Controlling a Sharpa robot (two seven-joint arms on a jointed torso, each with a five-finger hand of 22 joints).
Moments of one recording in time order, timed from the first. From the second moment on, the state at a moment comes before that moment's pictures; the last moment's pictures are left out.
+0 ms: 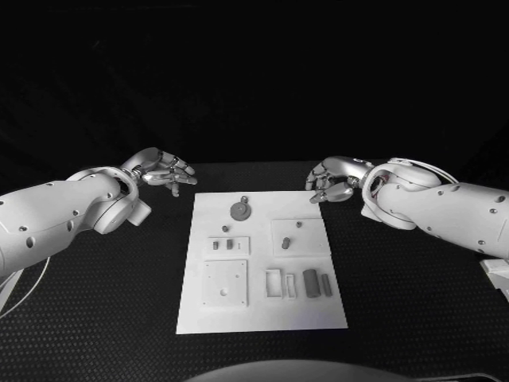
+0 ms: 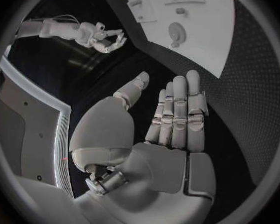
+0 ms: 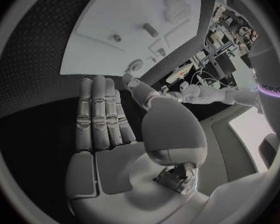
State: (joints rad) left arm 1.23 -0.83 -0.08 1.21 -0.67 -0.21 0.13; left_hand 1.06 -0.14 0.49 -0.26 0.06 0.86 0.17 0.23 0.53 1.19 0.09 0.07 0.34 1.07 -0.01 0.83 0.60 0.06 1.19 -0.08 0.26 1.08; right arm 1.25 -0.73 -0.16 1.23 -1.33 -0.22 0.09; right_hand 1.18 -0.10 0.51 -0.29 0.05 0.87 0.17 0.26 0.61 1.11 0.08 0.43 0.21 1.19 -0.01 0.70 0.63 0.24 1.01 0.10 0.63 1.09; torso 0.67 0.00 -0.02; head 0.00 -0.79
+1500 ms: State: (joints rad) left arm 1.23 -0.82 -0.08 1.23 -0.56 -0.19 0.17; left_hand 1.06 -0.13 0.47 -0.27 0.06 0.86 0.18 0.24 0.53 1.19 0.10 0.07 0.34 1.09 0.00 0.81 0.61 0.05 1.21 -0.09 0.24 1.06; right arm 1.13 -0.64 -0.19 1.17 -1.56 -0.37 0.03; right_hand 1.20 -0.11 0.61 -0.29 0.05 0.89 0.17 0.25 0.55 1.07 0.12 0.14 0.10 1.28 0.01 0.96 0.74 0.20 1.18 -0.01 0.77 1.20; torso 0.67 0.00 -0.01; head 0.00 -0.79
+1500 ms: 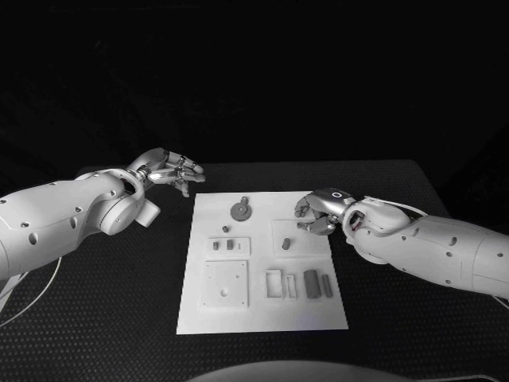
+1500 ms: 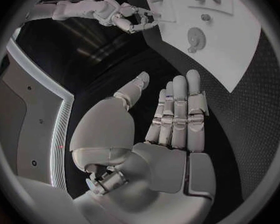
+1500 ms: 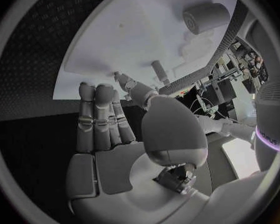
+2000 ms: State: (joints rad) left arm 1.23 -0.82 -0.08 1.23 -0.56 -0.19 0.17; left_hand 1.06 -0.13 0.47 -0.27 0.06 0.86 0.18 0.25 0.53 1.18 0.11 0.07 0.34 1.09 0.00 0.80 0.62 0.05 1.21 -0.09 0.24 1.06; right arm 1.11 -0.61 -0.19 1.14 -1.57 -0.37 0.03; right_hand 1.19 -0.10 0.61 -0.29 0.05 0.89 0.17 0.25 0.55 1.09 0.11 0.14 0.09 1.28 0.01 0.98 0.74 0.20 1.19 -0.02 0.78 1.20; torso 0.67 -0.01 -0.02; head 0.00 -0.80
